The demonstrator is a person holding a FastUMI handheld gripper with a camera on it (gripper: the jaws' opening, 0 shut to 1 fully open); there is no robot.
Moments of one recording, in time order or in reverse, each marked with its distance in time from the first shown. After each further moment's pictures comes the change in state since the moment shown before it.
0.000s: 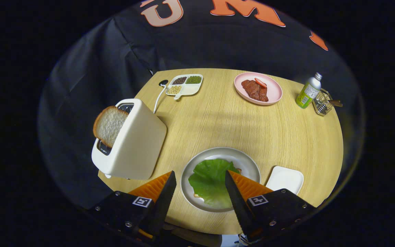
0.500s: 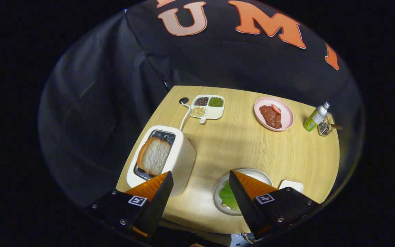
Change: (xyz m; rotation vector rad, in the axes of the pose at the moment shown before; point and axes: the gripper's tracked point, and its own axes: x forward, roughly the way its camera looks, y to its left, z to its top) arm -0.032 0.099 0.068 -0.052 -0.044 0.026
